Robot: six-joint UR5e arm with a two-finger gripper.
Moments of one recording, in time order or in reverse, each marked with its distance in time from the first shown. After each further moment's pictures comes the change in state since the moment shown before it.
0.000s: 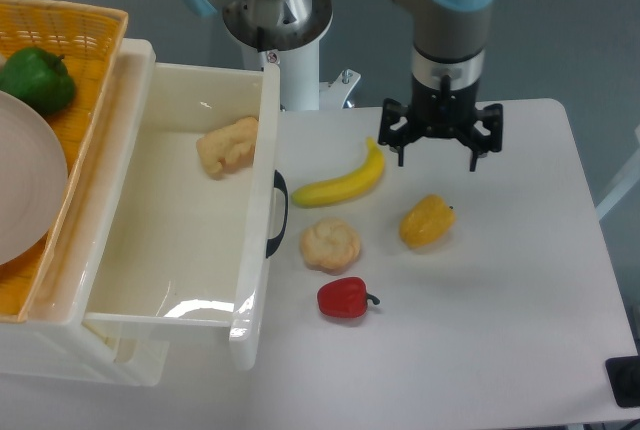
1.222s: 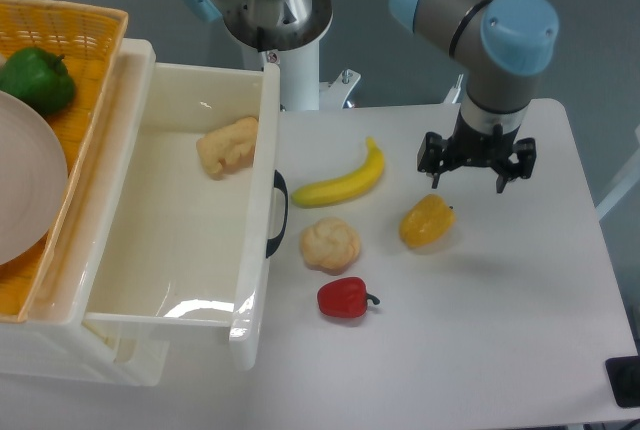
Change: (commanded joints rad) arm 0.009 -0.144 -0.035 0.020 -0.026 -0.078
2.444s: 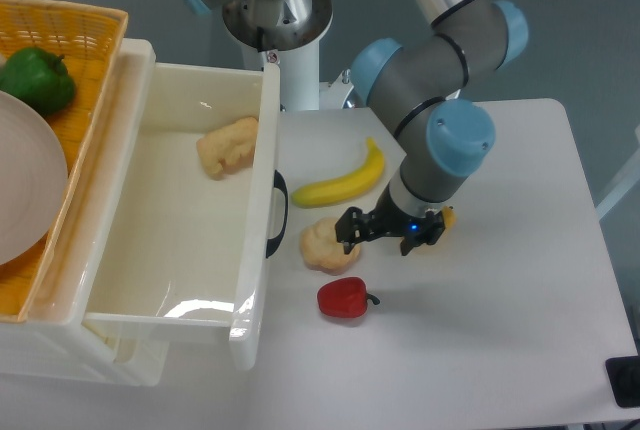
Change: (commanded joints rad) arm -0.146 -0.077 -0.002 -0.005 -0.233 -0.240
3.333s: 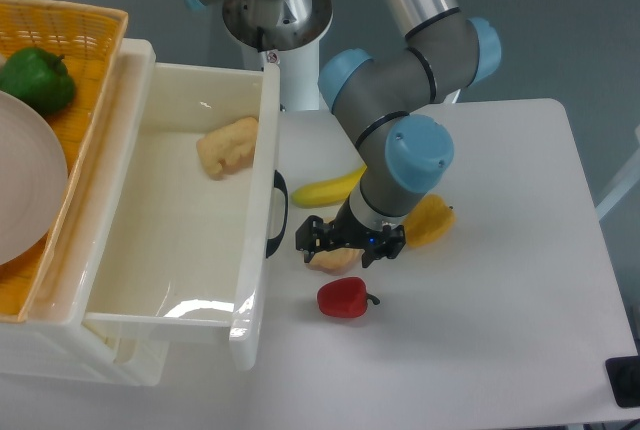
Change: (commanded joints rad) arm -0.060 -0.012 -0.009 0.002 -0.011 0.000
